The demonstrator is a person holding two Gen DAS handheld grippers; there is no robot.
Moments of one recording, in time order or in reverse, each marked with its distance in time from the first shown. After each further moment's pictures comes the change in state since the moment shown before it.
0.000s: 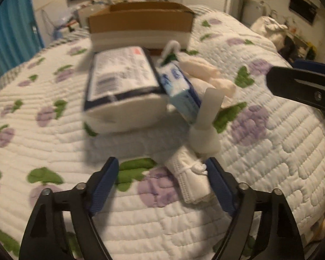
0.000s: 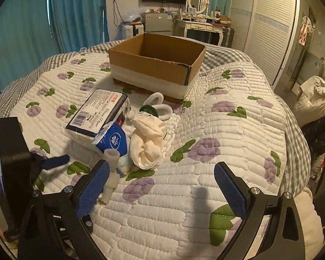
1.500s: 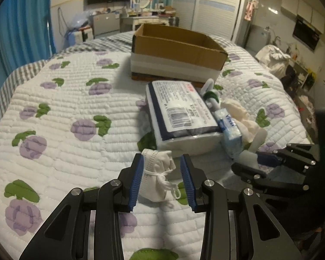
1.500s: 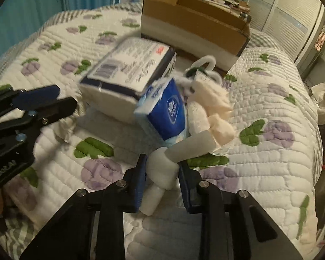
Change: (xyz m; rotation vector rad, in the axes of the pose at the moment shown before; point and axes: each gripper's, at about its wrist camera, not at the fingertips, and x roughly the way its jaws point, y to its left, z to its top) left arm -0.044 0.081 0.007 -0.111 -0.142 -0.018; right arm 0.058 0.079 -0.018 -0.105 0.170 -0.014
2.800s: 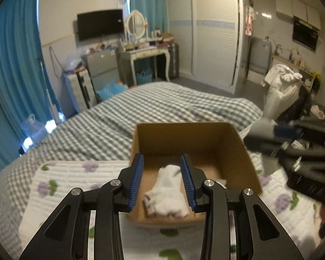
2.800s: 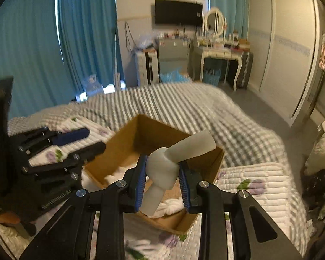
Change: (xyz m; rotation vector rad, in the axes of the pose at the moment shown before) left arm 0.094 -0.005 0.256 0.099 -0.157 0.070; right arm -0.004 -0.142 0.272 0.050 -0.292 0.134
